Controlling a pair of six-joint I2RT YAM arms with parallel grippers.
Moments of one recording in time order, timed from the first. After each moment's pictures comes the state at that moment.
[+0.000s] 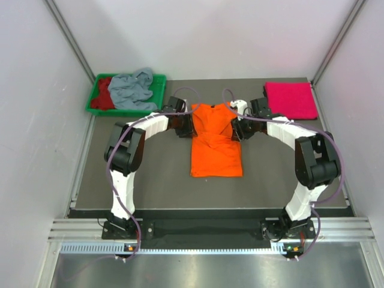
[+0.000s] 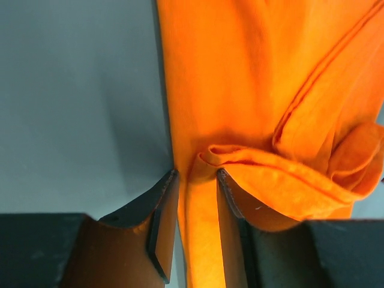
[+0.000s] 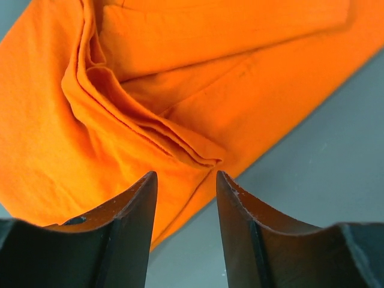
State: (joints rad) left arm -0.40 2.09 1.46 -0.32 0.30 -0.55; right arm 0.27 1.77 1.17 -0.33 -0.43 -0.24
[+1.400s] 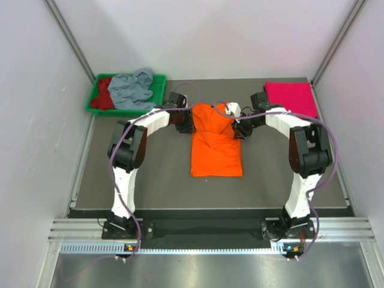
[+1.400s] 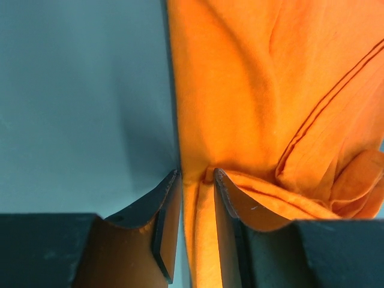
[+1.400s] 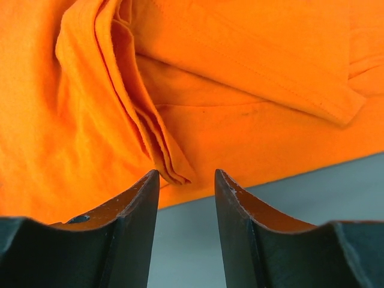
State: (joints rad) left arm -0.39 2.16 1.58 -0.38 0.26 -0.52; right arm 0.22 1.94 1.37 -0.55 -0.62 -0.89
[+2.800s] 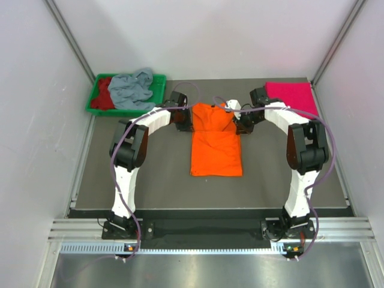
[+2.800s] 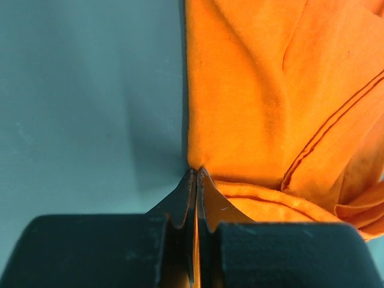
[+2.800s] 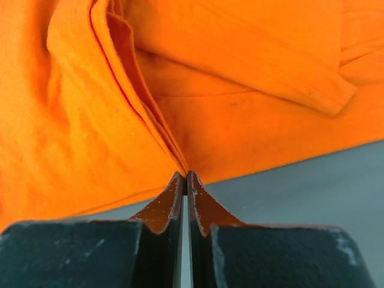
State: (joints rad) left arm -0.38 2.20 1.63 -0.40 0.21 -0.54; right arm 0.22 2.00 1.49 -0.68 -0.58 -0.91
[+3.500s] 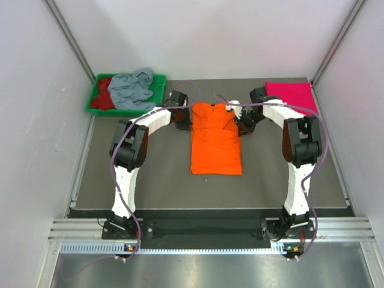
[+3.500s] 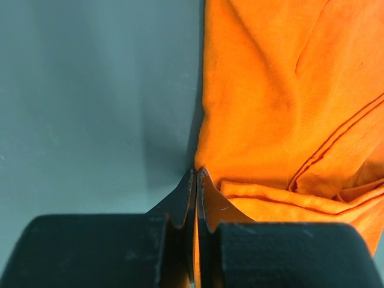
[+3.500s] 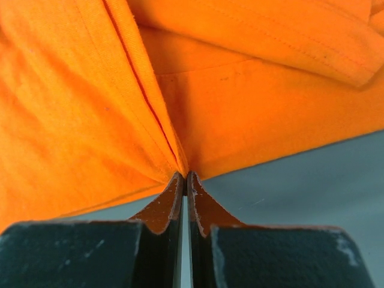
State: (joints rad) left arm -0.39 2.20 1.64 -0.40 0.13 -0.56; right arm 0.20 2.12 1.60 -0.77 -0.54 -0.88
